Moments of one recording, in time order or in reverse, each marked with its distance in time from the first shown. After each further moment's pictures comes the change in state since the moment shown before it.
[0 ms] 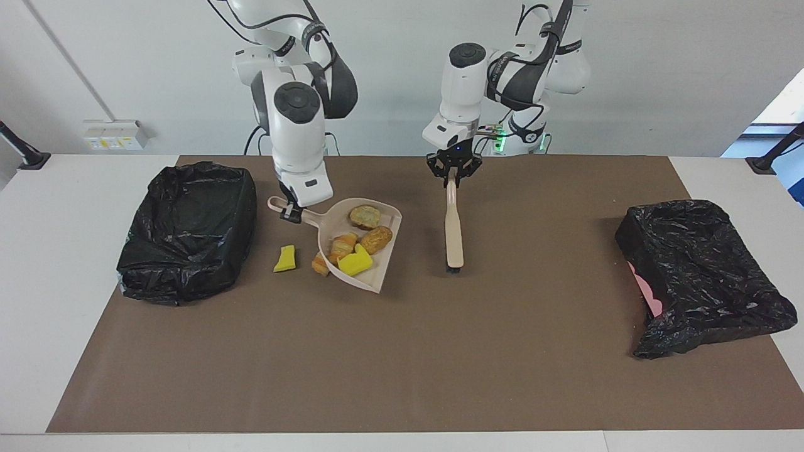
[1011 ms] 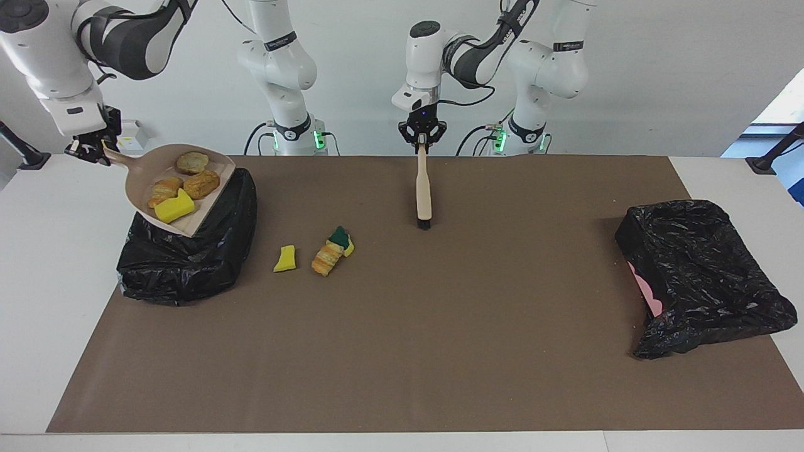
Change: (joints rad) left arm -0.238 -0.091 -0.088 -0.208 0.001 0.114 -0.338; right arm -0.577 -0.217 -0.111 -0.155 -0.187 0.088 -0.770
